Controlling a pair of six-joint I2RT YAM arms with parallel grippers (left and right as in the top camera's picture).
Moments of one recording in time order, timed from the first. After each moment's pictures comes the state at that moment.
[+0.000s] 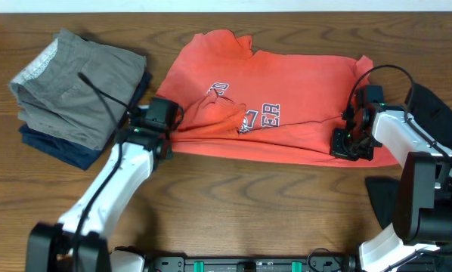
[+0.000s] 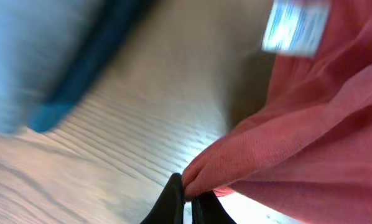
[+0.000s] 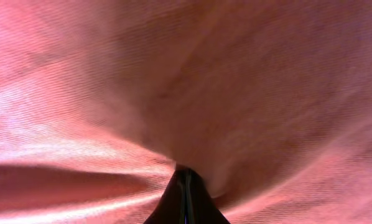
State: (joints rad) left arm -0.25 1.45 0.89 -0.76 -0.43 -0.41; right arm -0.06 1.80 1.02 -0.79 -0.10 0.17
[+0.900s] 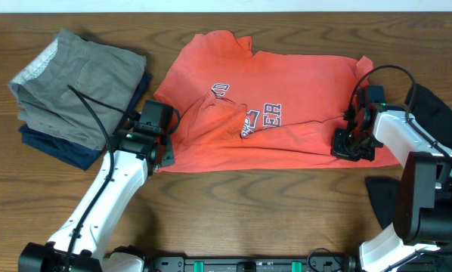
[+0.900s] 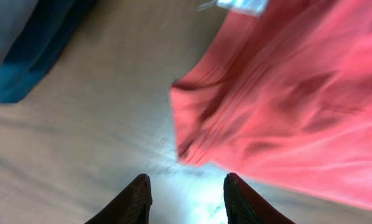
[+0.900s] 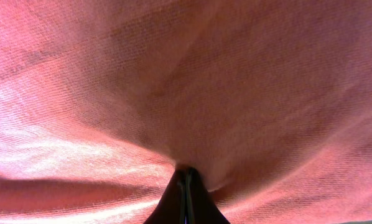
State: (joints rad) left arm -0.25 1.37 0.89 -0.83 -0.24 -0.43; right arm -0.06 1.80 1.02 -0.80 -0.09 0.18
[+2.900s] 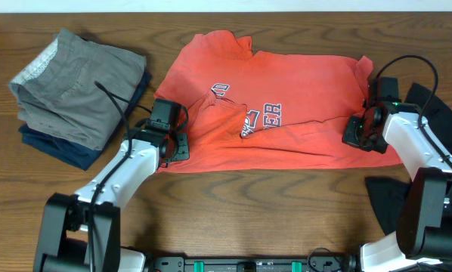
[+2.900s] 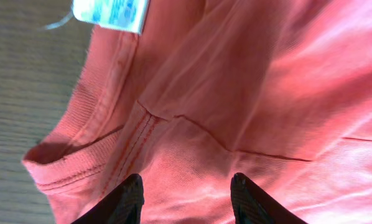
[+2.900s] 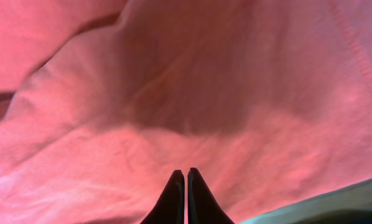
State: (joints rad) left arm -0.25 1.58 0.83 -0.53 -0.04 -0.35; right arm -0.09 1.71 1.04 -0.72 0.05 0.29
